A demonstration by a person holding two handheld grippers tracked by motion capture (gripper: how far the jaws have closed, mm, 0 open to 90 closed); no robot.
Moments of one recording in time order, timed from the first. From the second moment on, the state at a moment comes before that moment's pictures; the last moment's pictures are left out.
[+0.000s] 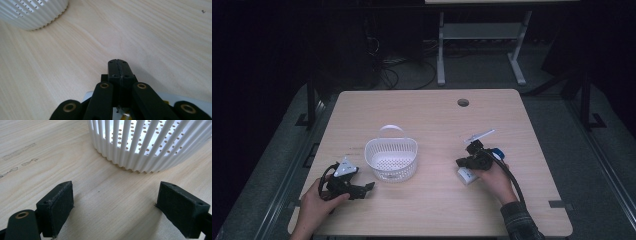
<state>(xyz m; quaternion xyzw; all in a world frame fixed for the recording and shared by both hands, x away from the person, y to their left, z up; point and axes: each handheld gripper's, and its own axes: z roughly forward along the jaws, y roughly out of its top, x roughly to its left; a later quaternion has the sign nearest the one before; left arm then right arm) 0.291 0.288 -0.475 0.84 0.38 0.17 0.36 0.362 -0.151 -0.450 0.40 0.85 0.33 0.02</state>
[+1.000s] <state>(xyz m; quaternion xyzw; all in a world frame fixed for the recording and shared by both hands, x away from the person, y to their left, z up) 0.291 0.288 -0.475 0.83 0.38 0.17 0.36 0.310 -0.189 -0.447 0.41 0.85 0.33 0.02</state>
